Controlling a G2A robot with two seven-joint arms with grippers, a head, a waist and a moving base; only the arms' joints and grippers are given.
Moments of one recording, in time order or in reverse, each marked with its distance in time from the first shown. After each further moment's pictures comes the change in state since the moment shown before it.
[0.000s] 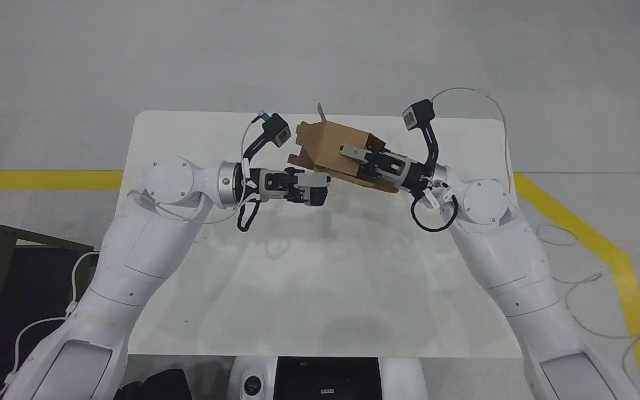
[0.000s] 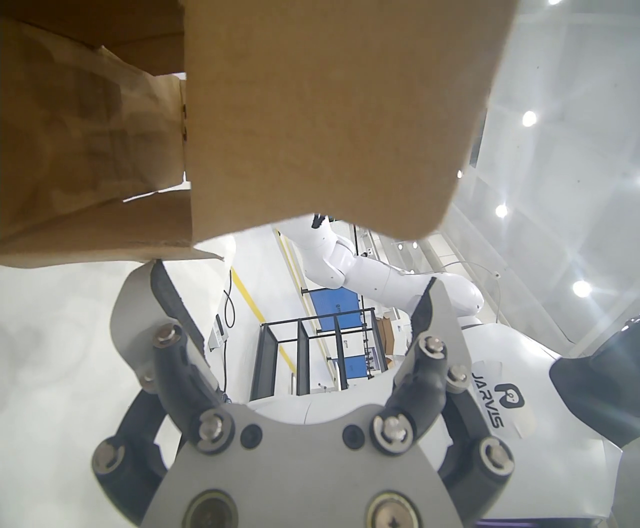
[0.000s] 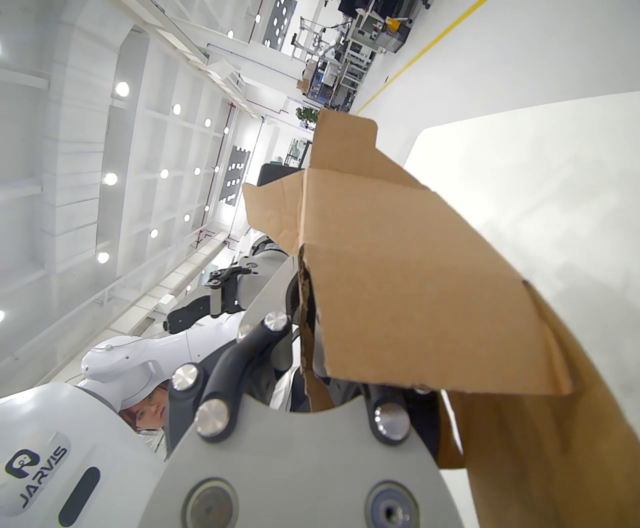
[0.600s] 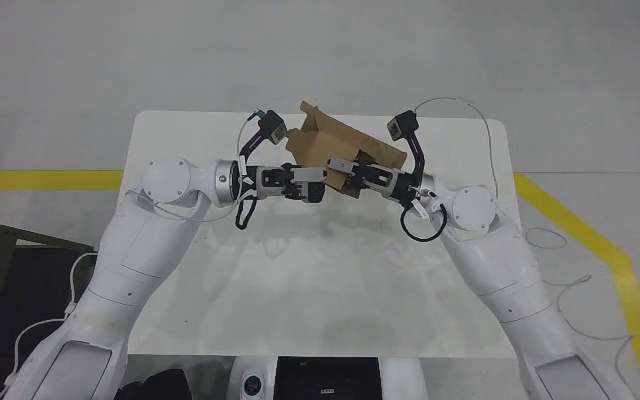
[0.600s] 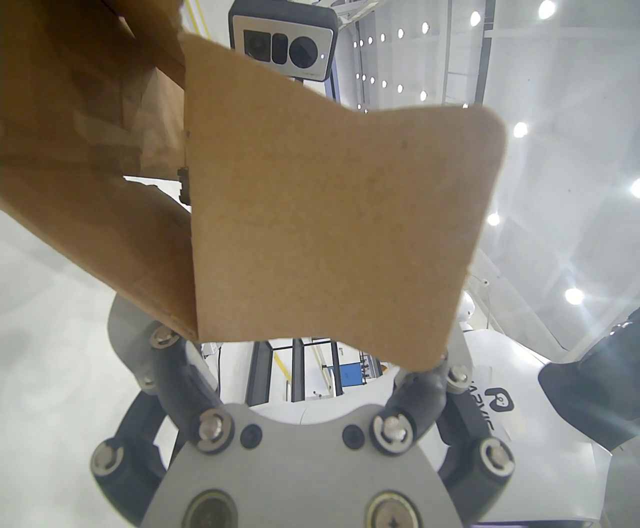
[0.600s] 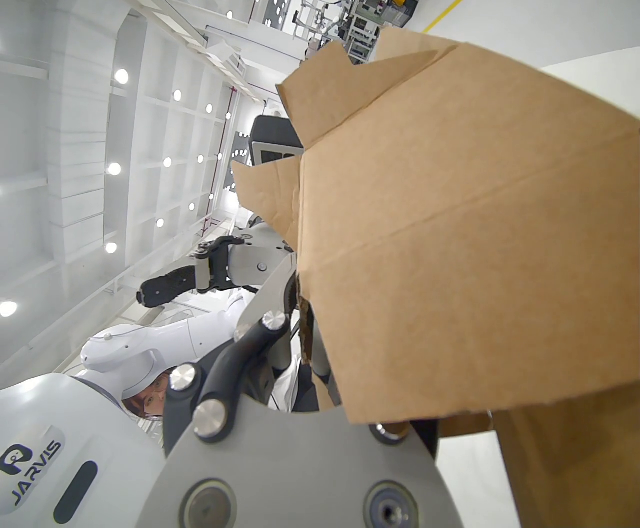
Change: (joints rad) left arm 0.007 -0.001 -0.019 -0.005 -0.010 0.012 0.005; right arm -0.018 -0.012 -0.034 -0.016 -0.006 0.011 0.009
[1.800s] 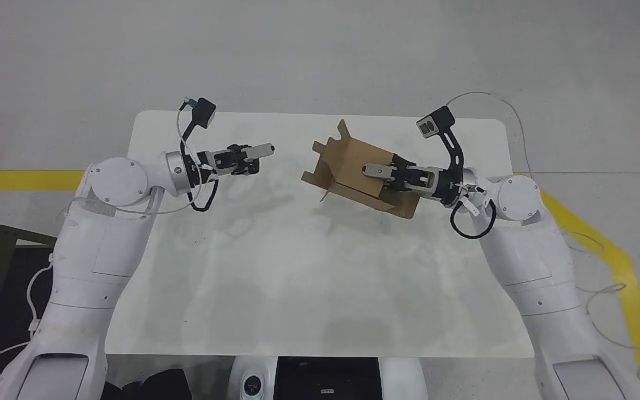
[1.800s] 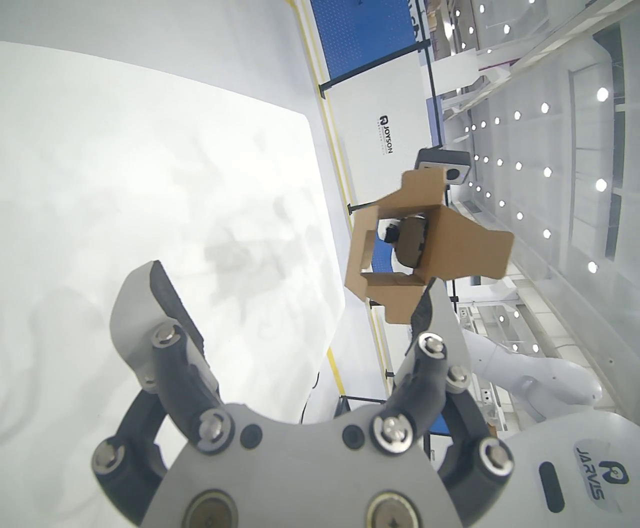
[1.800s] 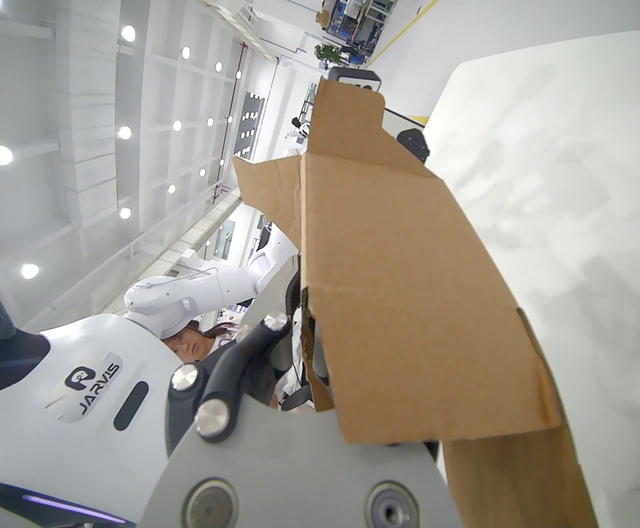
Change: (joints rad) left arm 0.067 0.063 -0.208 0.063 0.371 -0.028 0.116; right arm -0.007 0.048 0.170 0.017 0.142 -0.009 0.352
